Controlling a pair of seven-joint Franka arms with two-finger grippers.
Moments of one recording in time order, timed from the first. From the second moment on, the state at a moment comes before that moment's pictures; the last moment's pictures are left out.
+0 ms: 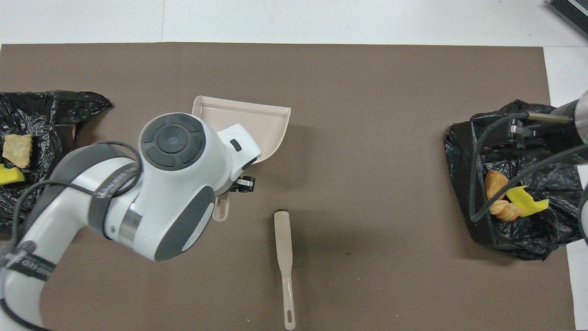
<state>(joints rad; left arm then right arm) -0.50 0.14 -0.07 -1.83 0.01 1.93 -0.38 -0.10 0.02 0.22 -1.44 -0.04 1.46 0.32</state>
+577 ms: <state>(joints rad) -0.56 0.28 -0.07 -1.83 0.01 2.16 -0.58 -0.10 0.02 0.22 -1.44 -0.04 1.46 0.32</state>
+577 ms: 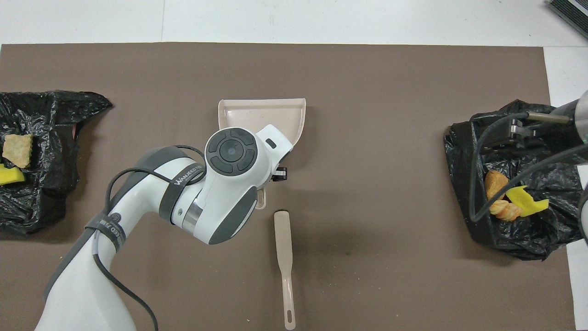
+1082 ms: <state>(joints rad) -0.59 0.33 -0.07 -1.83 0.01 2.26 -0.66 -0.11 0.02 0.22 -1.44 -0.04 1.46 0.32</state>
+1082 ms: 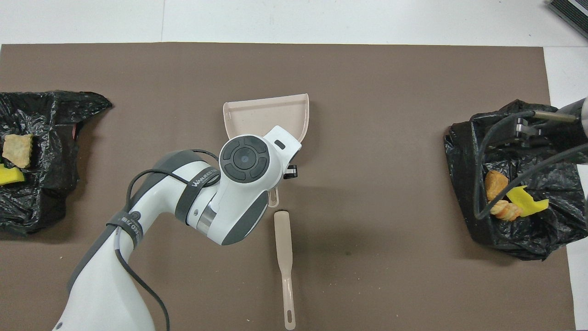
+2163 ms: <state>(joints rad) -0.43 0.27 -0.04 -1.78 0.01 2.19 -0.53 -0.11 0.02 0.22 -1.44 -0.04 1.46 0.32</state>
